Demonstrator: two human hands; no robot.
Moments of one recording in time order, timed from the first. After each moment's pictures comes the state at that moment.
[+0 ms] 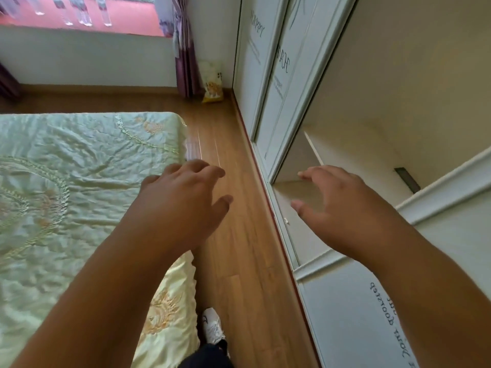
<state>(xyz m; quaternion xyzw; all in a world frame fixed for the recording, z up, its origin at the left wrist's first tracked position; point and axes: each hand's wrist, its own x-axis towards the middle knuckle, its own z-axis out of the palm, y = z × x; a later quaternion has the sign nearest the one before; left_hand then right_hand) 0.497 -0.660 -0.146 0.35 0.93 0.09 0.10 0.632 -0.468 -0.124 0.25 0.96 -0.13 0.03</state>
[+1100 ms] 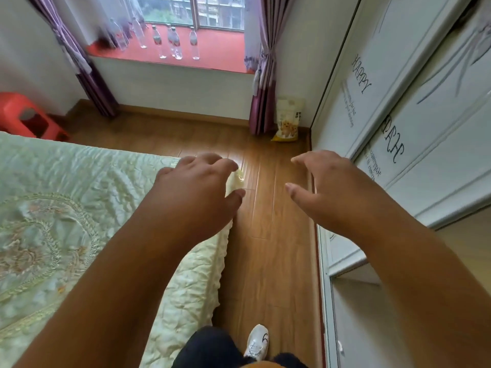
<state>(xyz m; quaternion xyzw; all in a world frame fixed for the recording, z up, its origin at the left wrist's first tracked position) 0.042 -0.450 -0.125 0.20 0.97 0.08 0.05 0.086 -0.238 -0.126 0.06 0.98 -0.17 0.03</state>
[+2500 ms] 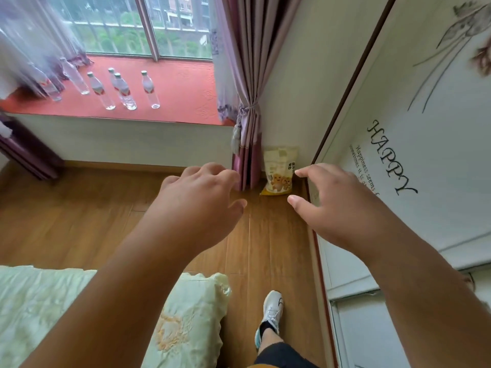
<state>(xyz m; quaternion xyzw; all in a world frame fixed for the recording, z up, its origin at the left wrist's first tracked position) -0.585 -0.242 -0.138 0.26 0.96 0.06 0.08 -0.515 -0.030 -0.146 0.12 0.98 -0.17 0.02</state>
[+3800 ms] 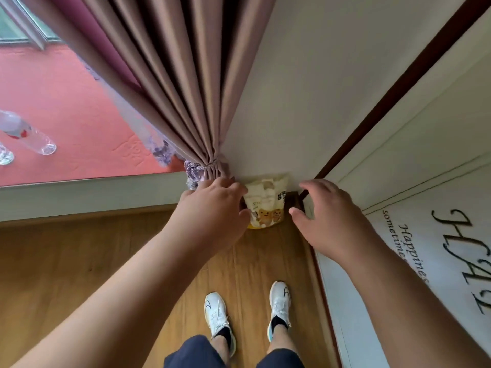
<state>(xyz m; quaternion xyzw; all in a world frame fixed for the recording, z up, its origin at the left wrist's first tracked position) -1.135 0.071 -0.328 0.32 0.92 0.04 0.20 -1.020 0.248 -0.327 0.26 0.94 -0.21 0.10</state>
